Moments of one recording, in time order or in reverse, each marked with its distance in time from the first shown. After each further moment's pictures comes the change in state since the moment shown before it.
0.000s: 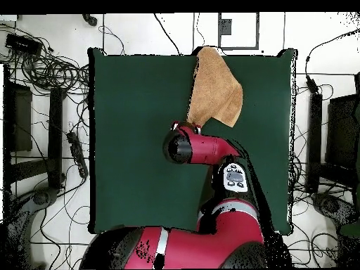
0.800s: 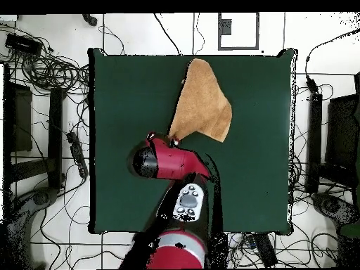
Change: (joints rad) arm 0.263 -0.114 -0.161 0.145 0.216 0.063 0.080
